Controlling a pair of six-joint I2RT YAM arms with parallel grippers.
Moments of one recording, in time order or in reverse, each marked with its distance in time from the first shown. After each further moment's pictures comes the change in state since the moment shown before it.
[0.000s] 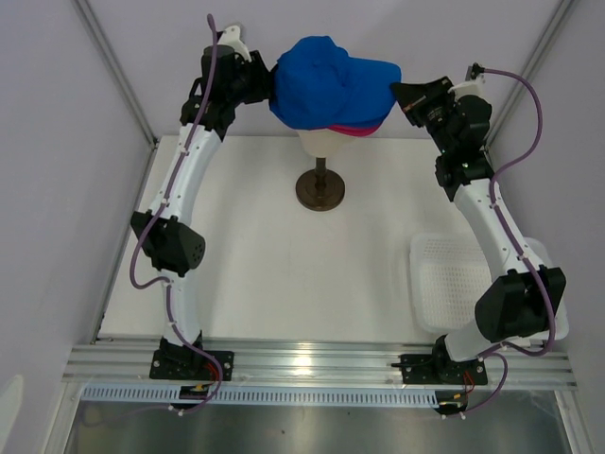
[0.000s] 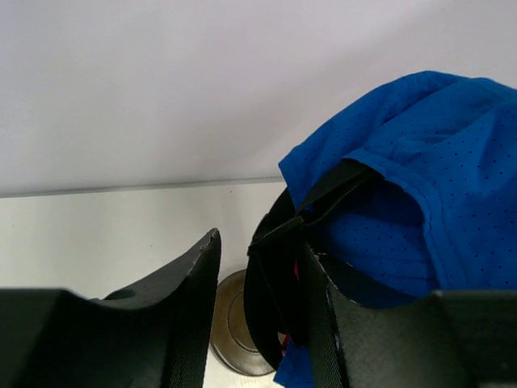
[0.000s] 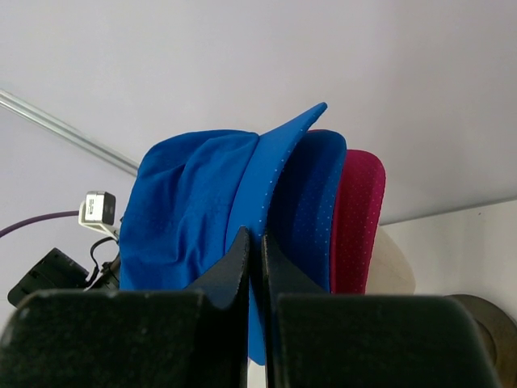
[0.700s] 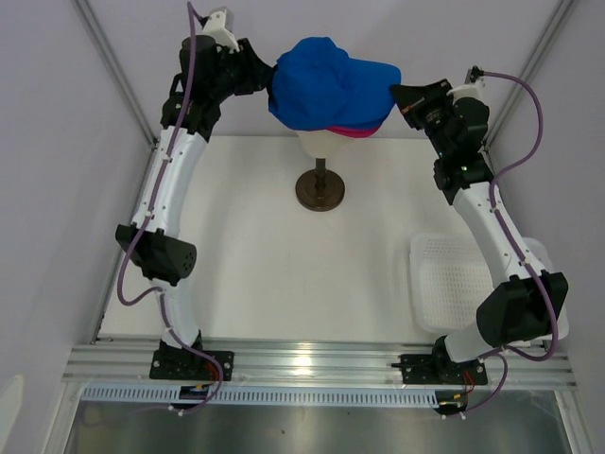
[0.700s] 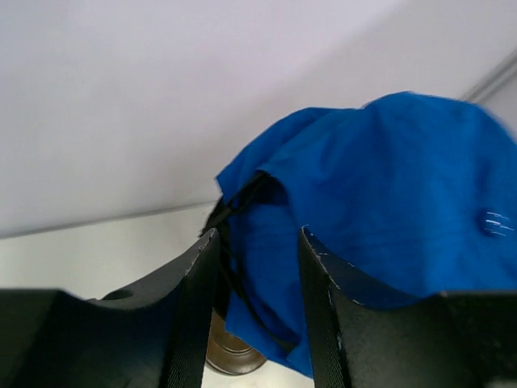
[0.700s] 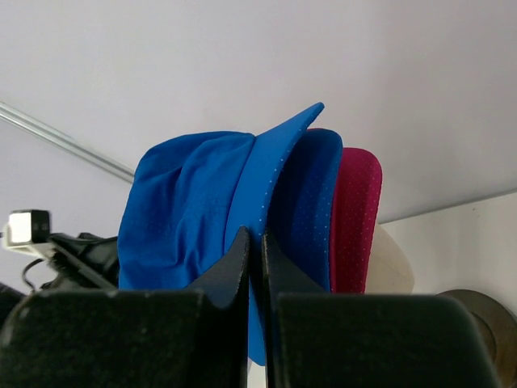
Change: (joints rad) left arm 0.031 -0.130 -0.011 0.018 0.127 0.011; right arm 0.023 -0.024 -0.012 -0.024 0.058 -0.002
